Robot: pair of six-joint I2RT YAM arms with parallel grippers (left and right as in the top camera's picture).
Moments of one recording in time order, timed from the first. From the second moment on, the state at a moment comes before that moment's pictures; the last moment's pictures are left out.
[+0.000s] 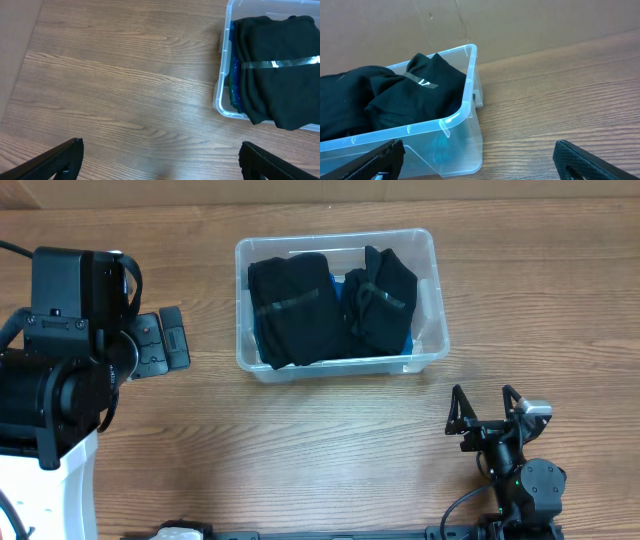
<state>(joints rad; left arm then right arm) -0.12 1.38 2.07 -1.69 -0.25 -0.25 0.01 0.01 0.08 -0.21 -0.10 0.25</state>
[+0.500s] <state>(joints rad) 0.05 0.65 1.16 -0.82 0.08 -0.07 0.01 0.01 0.08 -0.21 -0.10 0.25</state>
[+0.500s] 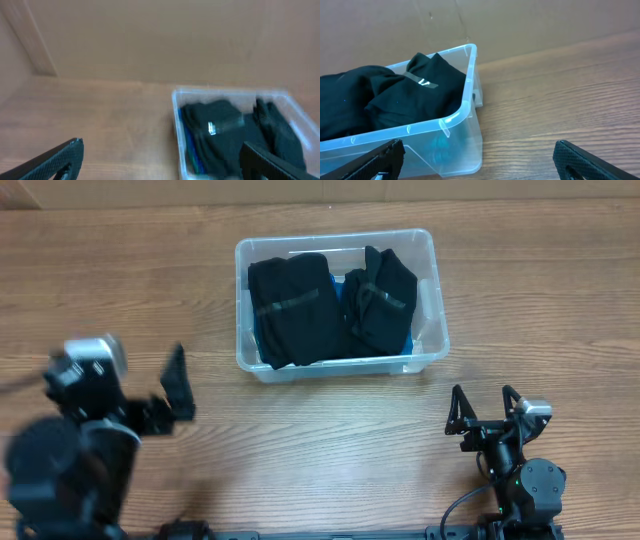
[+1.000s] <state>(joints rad) 0.05 0.06 0.32 -0.62 0.22 -0.06 0.01 0.01 0.08 -0.21 -0.10 0.25</state>
